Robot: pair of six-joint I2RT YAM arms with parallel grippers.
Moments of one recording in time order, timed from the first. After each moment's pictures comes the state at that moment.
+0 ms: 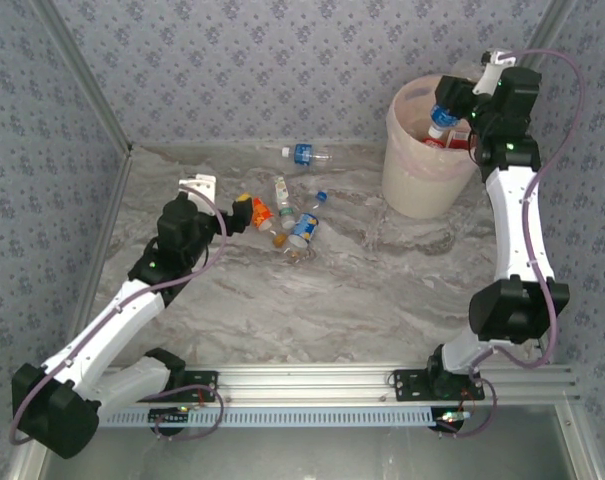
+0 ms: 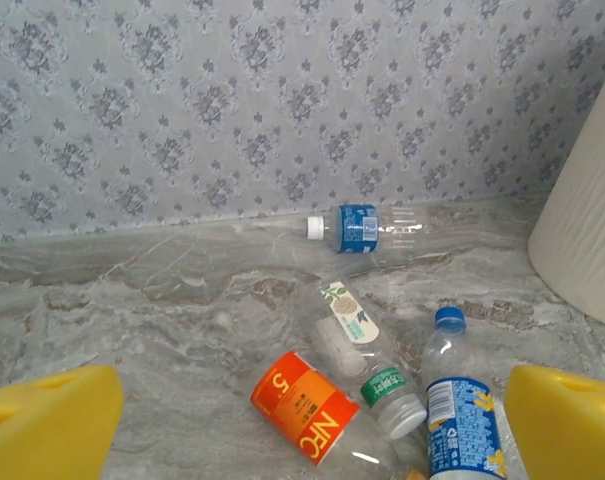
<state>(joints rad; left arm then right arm) -0.48 0.99 0.79 -0.03 -0.19 -0.15 -0.10 1.62 1.83 -0.37 -0.22 0.22</state>
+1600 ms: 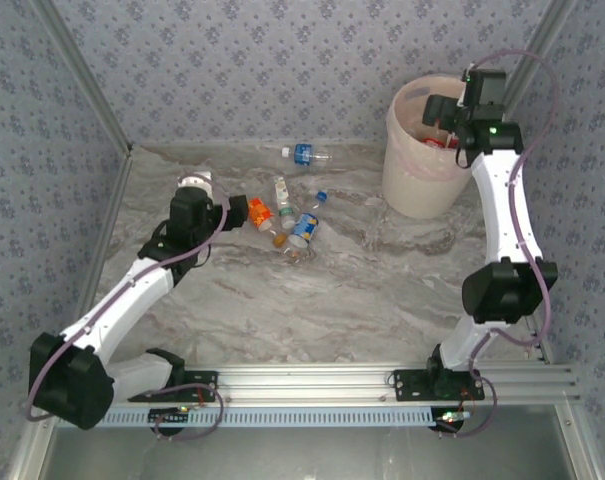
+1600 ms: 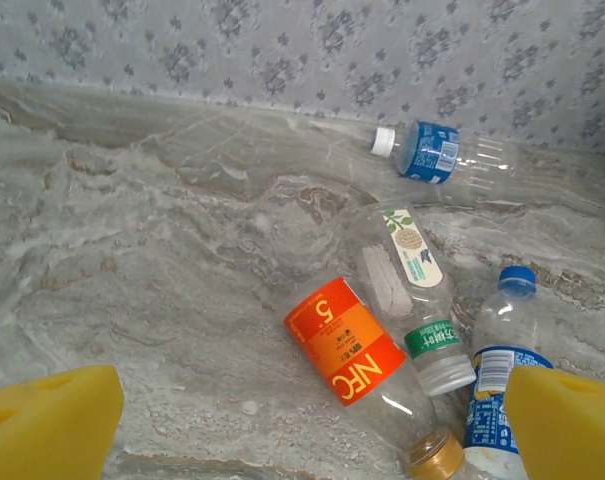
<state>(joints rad) -0.40 1.18 0.88 -0.18 -0.20 -0.37 0.01 1.69 1.92 -0.70 0.14 0.15</state>
